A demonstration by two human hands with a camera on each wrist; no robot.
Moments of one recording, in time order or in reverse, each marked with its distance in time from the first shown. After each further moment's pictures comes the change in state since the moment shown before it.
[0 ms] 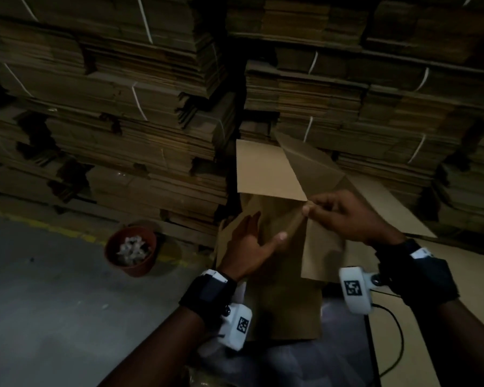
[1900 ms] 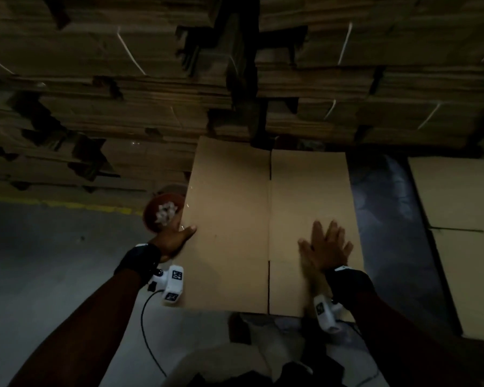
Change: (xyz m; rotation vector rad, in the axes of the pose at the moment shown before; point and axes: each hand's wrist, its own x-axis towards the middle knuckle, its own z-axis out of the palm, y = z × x) left_hand 0.011 -0.228 -0.207 -0.220 -0.140 -0.377; right_hand 0.022 0.158 0.300 -0.322 -0.009 0.836
